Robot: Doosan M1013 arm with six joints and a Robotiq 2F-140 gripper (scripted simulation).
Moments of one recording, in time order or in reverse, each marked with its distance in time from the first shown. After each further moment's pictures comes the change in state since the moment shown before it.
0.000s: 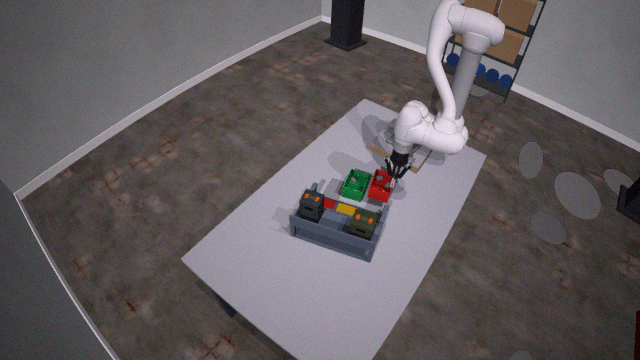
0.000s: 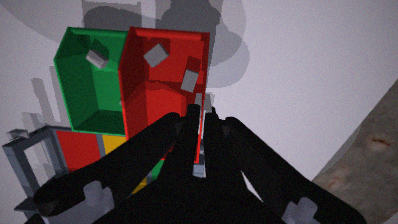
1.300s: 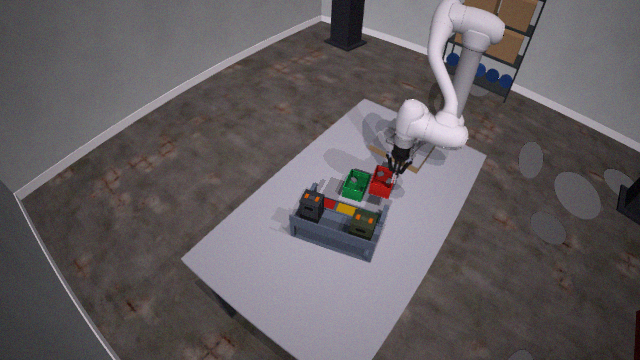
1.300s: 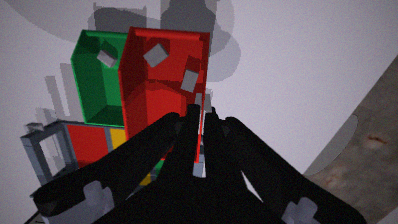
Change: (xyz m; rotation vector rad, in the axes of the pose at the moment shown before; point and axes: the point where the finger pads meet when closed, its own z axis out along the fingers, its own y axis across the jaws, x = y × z) arm 0.000 0.000 -0.030 0.000 0.000 0.000
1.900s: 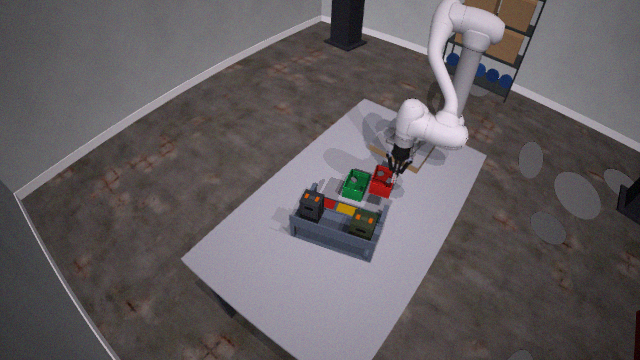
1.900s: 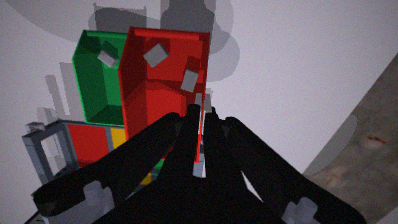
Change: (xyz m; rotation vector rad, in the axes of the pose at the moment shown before) arm 0.000 0.000 -0.003 0.000 0.000 0.000
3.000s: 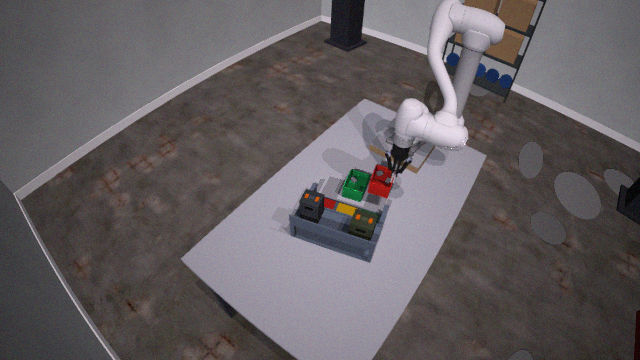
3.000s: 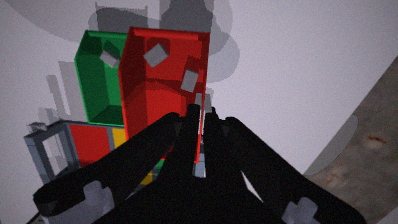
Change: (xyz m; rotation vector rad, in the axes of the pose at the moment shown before) arm 0.000 -0.004 0.000 0.000 0.000 0.000
